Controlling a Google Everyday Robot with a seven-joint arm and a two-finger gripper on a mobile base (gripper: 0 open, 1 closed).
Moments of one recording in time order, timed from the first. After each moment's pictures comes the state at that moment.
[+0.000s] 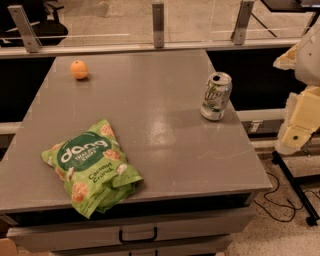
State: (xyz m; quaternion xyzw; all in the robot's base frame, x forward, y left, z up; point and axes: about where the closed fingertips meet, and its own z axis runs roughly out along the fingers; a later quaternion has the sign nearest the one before) arm 0.438 -0.217 0.976 -0.60 0.78 -0.03 0.16
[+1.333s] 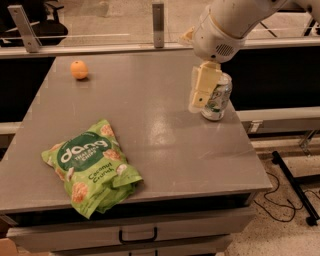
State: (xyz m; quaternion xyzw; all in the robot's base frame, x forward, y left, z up) arm 0.567 -0.067 0.958 -0.73 0.64 0.01 0.25
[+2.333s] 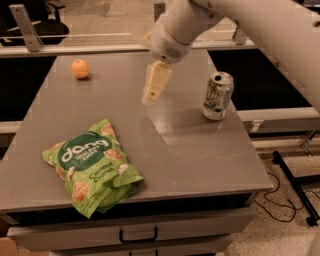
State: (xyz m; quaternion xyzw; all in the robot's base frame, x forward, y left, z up) arm 0.626 0.029 0.931 -0.72 0.62 0.07 0.30
